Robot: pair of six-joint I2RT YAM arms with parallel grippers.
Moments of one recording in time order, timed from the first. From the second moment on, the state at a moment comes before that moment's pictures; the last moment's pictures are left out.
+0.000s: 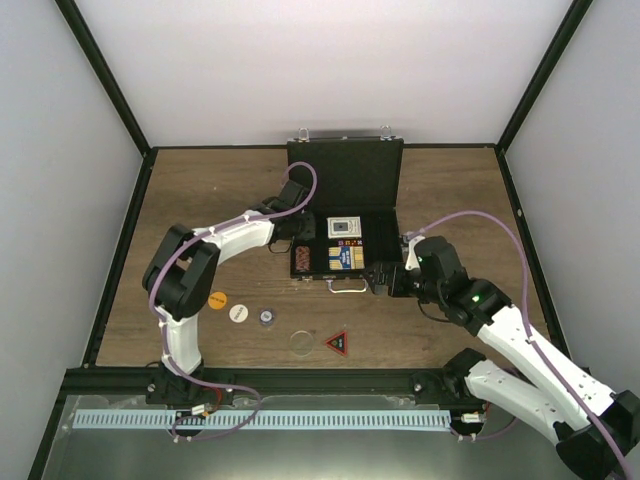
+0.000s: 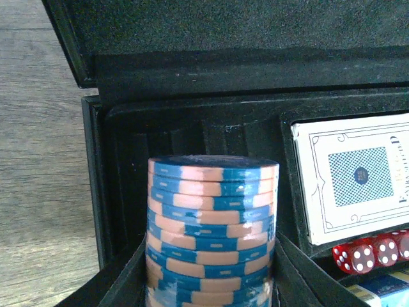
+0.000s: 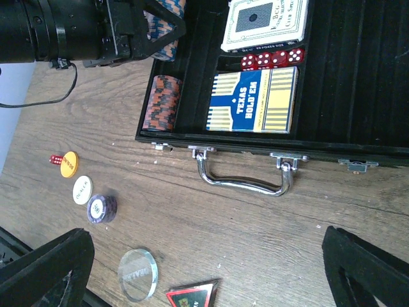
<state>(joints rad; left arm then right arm) -0.58 1.92 1.30 -0.34 -0.05 -0.53 0.61 0.80 0.70 -0.60 -0.14 0.61</state>
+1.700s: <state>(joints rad) -0.58 1.98 1.36 -0.30 -0.04 -0.39 0.61 0.96 0.71 -0.48 -0.21 0.64</state>
